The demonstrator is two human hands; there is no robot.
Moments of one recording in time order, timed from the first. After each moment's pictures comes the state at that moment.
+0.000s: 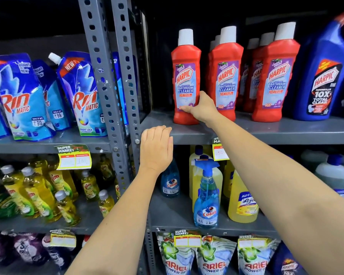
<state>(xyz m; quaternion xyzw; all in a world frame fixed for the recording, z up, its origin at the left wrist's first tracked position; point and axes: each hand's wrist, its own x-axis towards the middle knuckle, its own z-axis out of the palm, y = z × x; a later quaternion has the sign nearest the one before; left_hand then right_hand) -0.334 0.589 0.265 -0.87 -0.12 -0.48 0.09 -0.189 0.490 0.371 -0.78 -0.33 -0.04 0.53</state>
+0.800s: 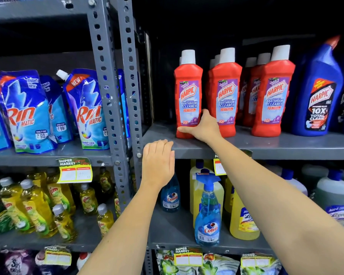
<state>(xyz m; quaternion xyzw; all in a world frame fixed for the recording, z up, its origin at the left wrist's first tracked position) -0.332 0.590 0.263 -0.86 -0.12 -0.49 0.07 -0.190 0.486 0.357 -0.81 -0.32 -0.09 0.49</state>
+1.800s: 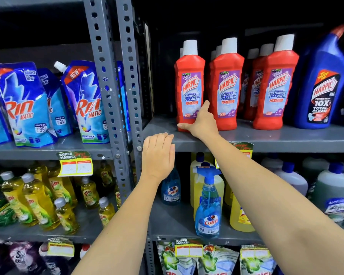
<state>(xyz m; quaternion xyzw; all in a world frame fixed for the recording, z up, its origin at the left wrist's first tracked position) -0.335 0.591 0.264 -0.86 -0.10 -0.49 0.09 -0.210 0.491 0.352 -0.82 -0.30 -0.12 0.47</state>
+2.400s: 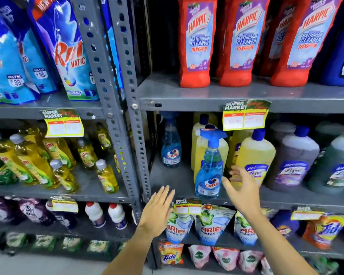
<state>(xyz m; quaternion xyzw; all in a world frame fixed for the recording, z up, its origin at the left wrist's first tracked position) -0.408 0.570 -0.010 -0.99 -0.15 -0.03 0.01 -0.237 0.347 0.072 -0.82 -0.24 -0.06 0.52</state>
